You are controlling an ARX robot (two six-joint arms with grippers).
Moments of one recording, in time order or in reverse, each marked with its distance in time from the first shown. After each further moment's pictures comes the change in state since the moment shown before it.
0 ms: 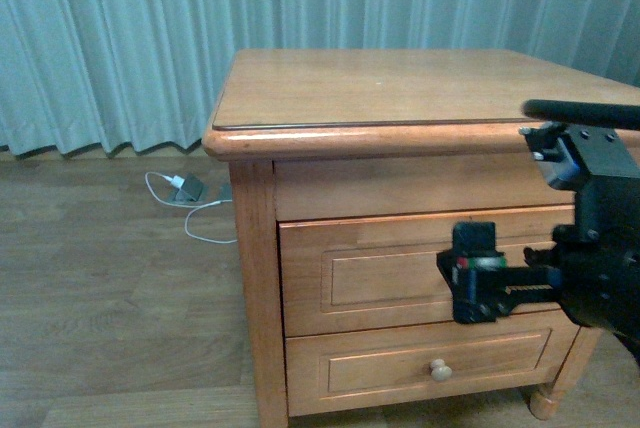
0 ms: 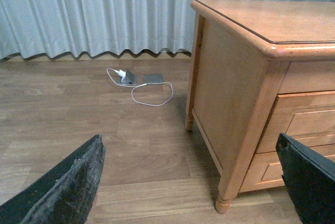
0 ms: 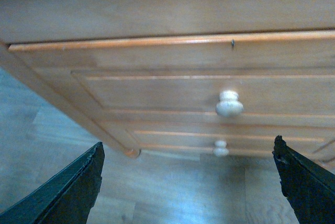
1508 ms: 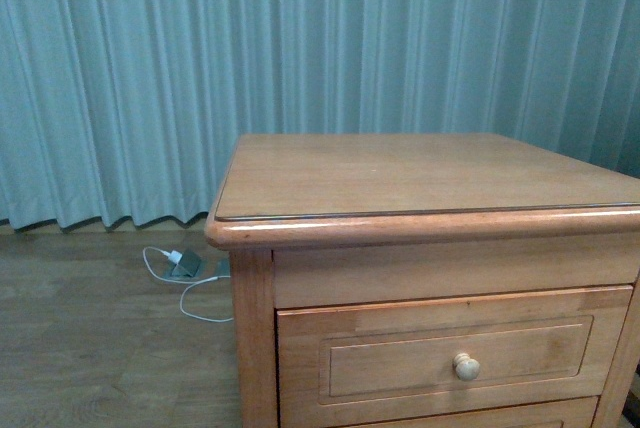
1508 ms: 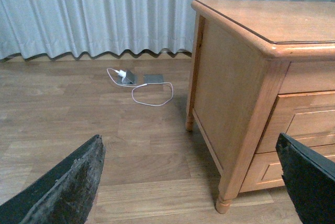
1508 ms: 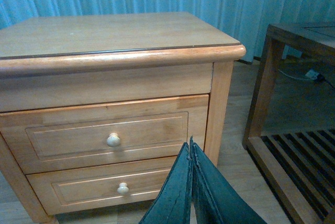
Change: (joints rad) left arm 0.000 0.000 0.000 0.000 0.000 0.000; right arm -0.251 -1.377 -0.617 -0.270 0.116 -0.119
